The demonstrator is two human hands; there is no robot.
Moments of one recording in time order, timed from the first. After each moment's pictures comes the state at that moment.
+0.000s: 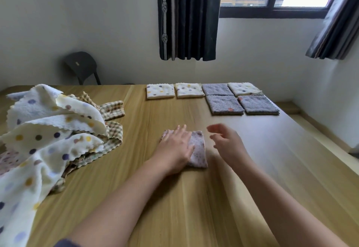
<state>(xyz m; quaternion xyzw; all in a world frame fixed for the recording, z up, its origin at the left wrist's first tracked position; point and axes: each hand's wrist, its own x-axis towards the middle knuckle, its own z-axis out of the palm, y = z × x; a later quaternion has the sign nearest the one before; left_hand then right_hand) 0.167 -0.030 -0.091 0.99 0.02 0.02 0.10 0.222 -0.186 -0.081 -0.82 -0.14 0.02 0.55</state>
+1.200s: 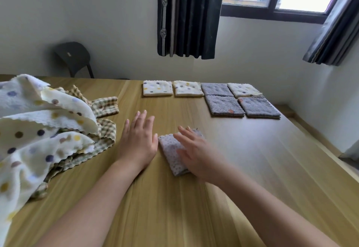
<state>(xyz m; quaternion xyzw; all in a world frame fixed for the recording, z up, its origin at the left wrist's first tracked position) 0.165 0.032 -0.105 0.97 0.13 0.20 0.08 0.214 -0.149 -0.094 -0.87 -0.44 -0.02 0.20</state>
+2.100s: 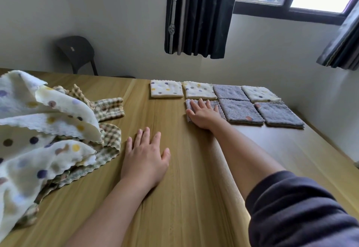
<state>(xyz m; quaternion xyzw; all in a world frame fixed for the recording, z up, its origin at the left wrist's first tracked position) 0.173 0.041 -0.118 0.97 0.21 0.08 0.12 0.390 -0.059 -0.097 -0.96 -0.26 0.07 0.06</state>
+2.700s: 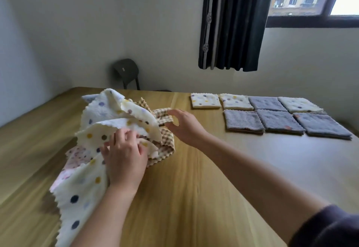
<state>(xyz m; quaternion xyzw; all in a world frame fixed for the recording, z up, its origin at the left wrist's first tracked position) 0.071 0.129 -0.096 0.87 0.33 0.36 0.01 0.227 0.035 -0.056 -0.83 -0.45 -0.01 0.32</state>
